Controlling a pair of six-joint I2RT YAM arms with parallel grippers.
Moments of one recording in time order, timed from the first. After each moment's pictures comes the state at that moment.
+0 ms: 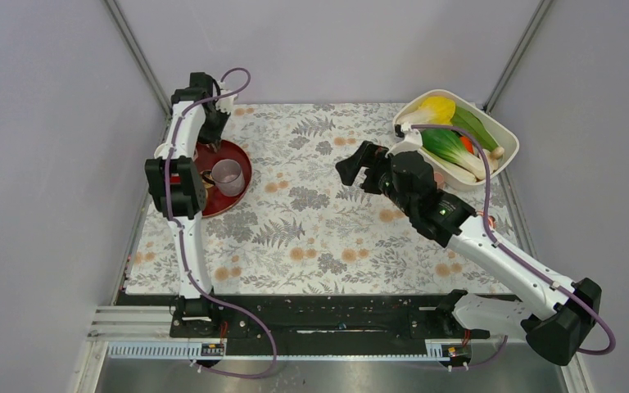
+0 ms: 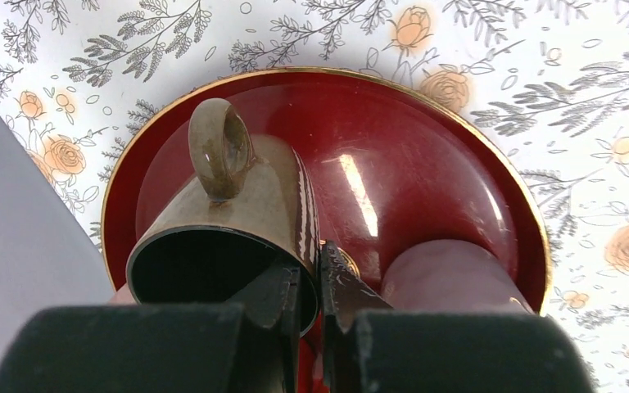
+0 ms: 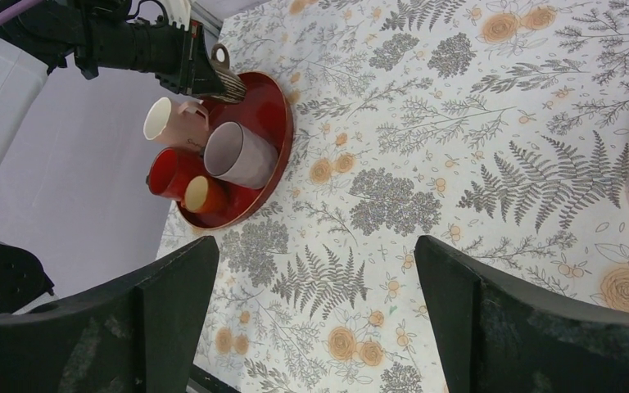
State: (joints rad) left arm 0.05 2.32 2.27 -1.06 0.05 0.42; right arm 0.74 1.11 1.05 -0.20 0.25 0.73
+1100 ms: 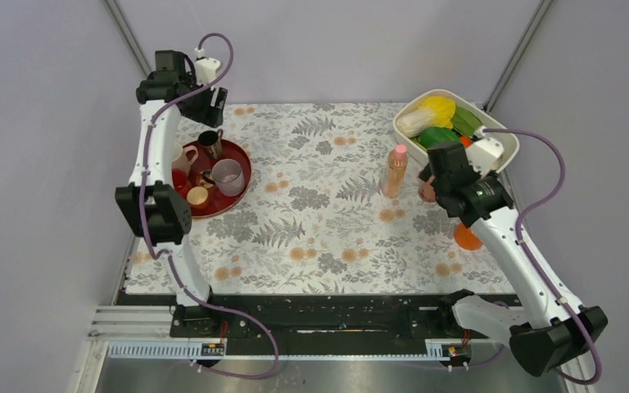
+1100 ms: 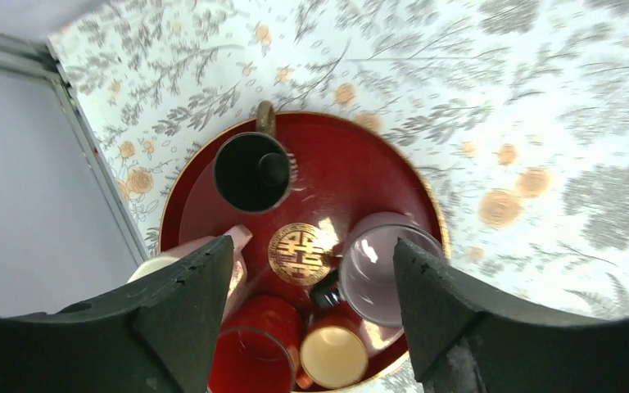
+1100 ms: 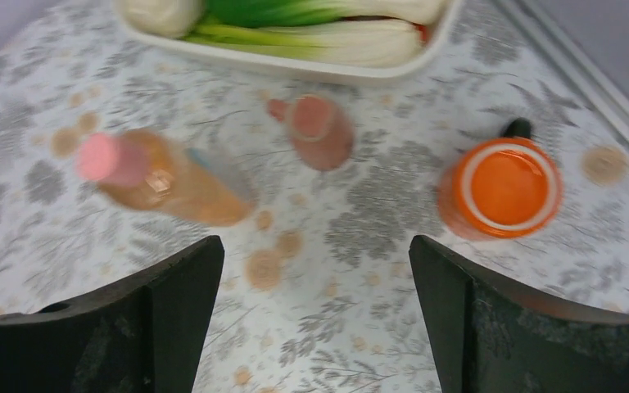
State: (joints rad) left arm 0.08 2.04 2.18 -1.01 0.22 0.43; right arm 0.47 1.10 1.22 -0.86 0.71 0.80
